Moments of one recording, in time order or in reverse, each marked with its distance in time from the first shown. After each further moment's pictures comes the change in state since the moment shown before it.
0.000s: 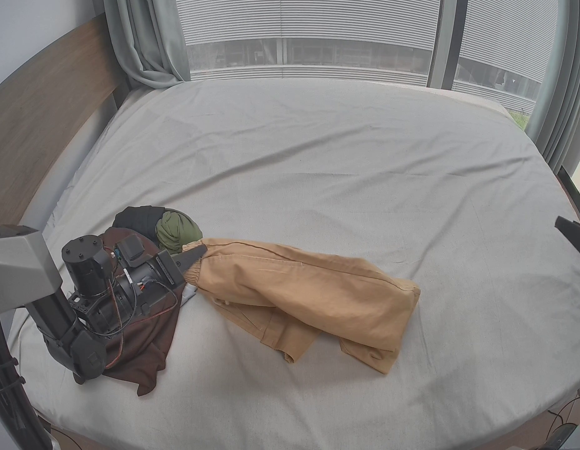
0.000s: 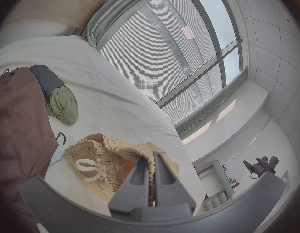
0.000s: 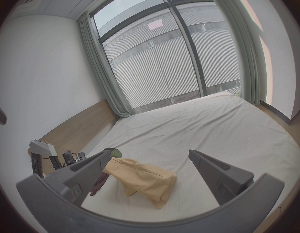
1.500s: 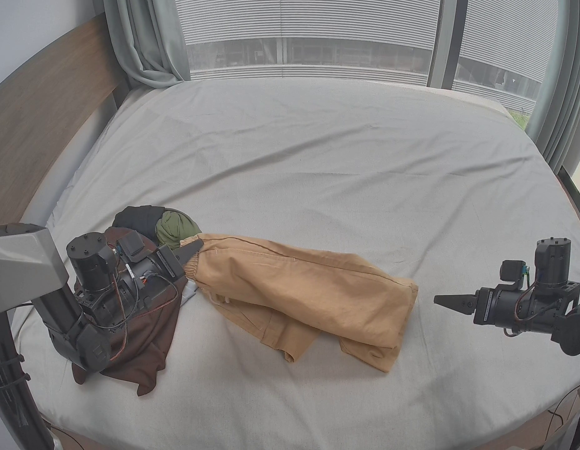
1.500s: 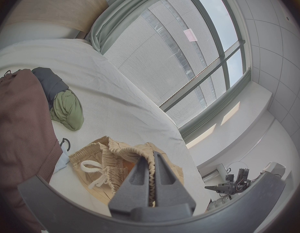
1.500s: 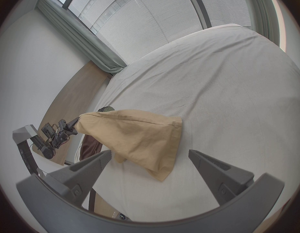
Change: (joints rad) left arm 0.022 0.047 -0.054 0.000 0.035 0.001; right arm -0.087 0.834 0.205 -0.544 0.301 0.062
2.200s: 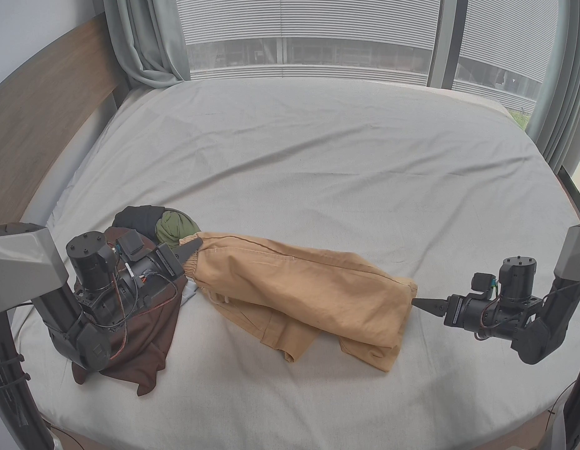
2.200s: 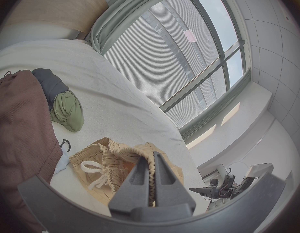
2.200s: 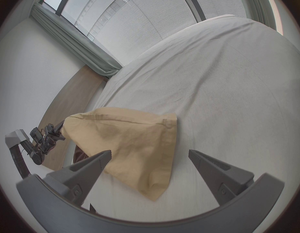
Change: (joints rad) left arm 0.003 0.001 -0.007 0.000 0.001 -0.001; right arm -0.003 0.397 -0.005 -0.435 0.011 0.078
